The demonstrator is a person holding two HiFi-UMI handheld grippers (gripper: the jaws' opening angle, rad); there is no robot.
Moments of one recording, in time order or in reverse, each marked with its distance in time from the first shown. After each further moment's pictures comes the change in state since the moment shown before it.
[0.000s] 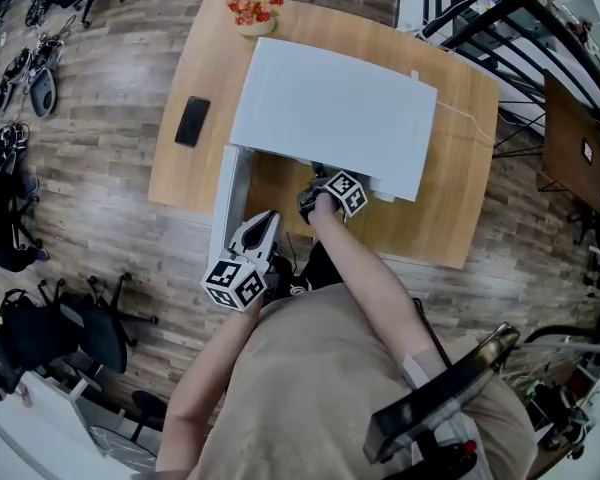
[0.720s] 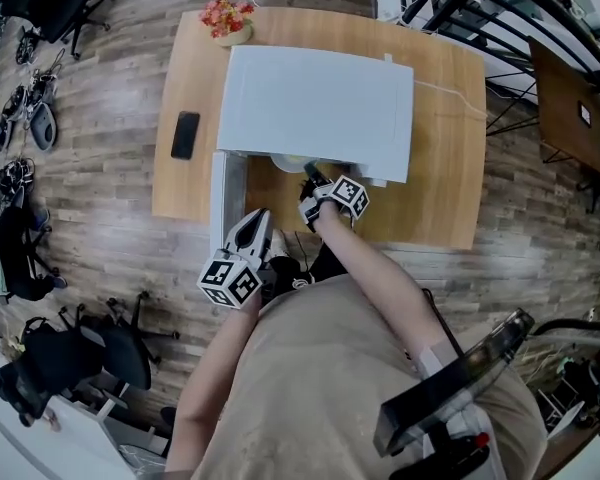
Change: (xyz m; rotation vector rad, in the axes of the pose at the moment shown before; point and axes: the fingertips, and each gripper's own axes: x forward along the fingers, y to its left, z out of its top) left arm -0.004 -0.009 0.004 0.023 0.010 -0.012; right arm -0.040 0.028 -0.014 0.115 0.097 0.254
